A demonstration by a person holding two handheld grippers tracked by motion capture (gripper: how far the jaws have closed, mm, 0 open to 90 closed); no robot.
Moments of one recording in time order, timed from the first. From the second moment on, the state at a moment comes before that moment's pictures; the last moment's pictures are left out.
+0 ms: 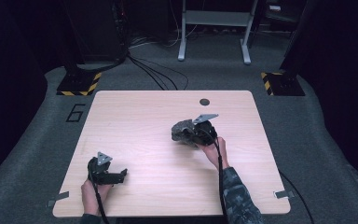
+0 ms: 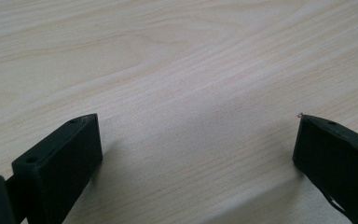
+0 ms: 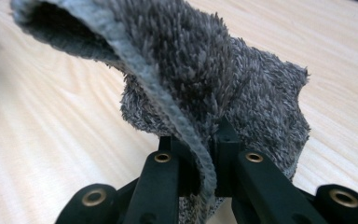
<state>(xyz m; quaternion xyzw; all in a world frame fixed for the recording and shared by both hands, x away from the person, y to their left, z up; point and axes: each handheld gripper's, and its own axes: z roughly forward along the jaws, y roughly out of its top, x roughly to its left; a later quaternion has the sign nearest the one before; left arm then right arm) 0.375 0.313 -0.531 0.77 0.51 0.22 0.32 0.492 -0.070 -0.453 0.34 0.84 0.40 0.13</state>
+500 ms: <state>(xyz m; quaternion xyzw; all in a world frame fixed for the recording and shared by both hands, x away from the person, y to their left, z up) 0.375 0.312 -0.531 0.77 0.51 0.23 0.32 0.425 -0.074 -0.439 0.34 0.85 0.39 0.13</state>
